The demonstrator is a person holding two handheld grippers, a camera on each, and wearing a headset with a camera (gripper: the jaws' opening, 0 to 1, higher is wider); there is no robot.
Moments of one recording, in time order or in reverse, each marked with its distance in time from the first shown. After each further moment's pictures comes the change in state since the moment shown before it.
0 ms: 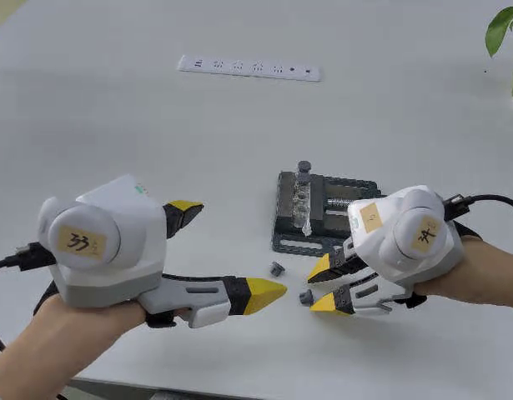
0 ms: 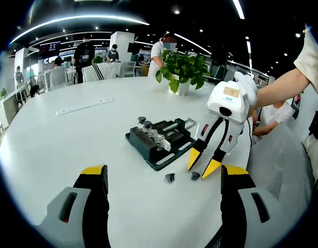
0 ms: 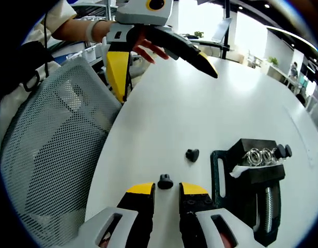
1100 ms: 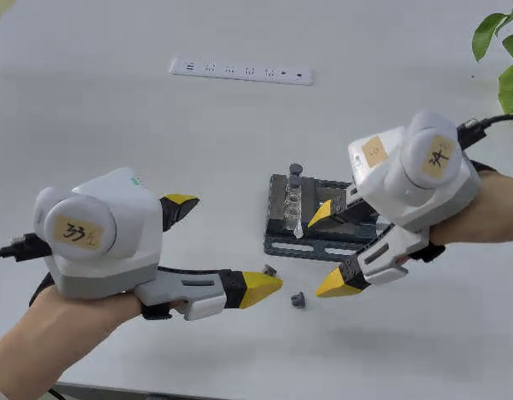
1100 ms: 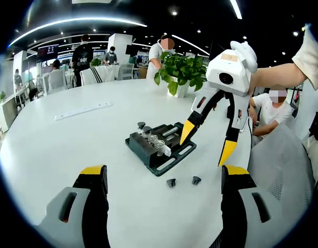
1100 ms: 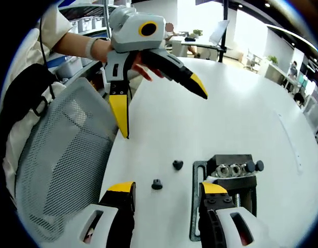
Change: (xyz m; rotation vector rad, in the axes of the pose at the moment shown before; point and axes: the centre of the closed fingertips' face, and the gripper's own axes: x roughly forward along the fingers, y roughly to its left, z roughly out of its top) left arm 0.005 0.001 0.007 0.020 -0.013 -0.011; right arm -0.045 -0.013 0.025 0.011 0.029 -0.005
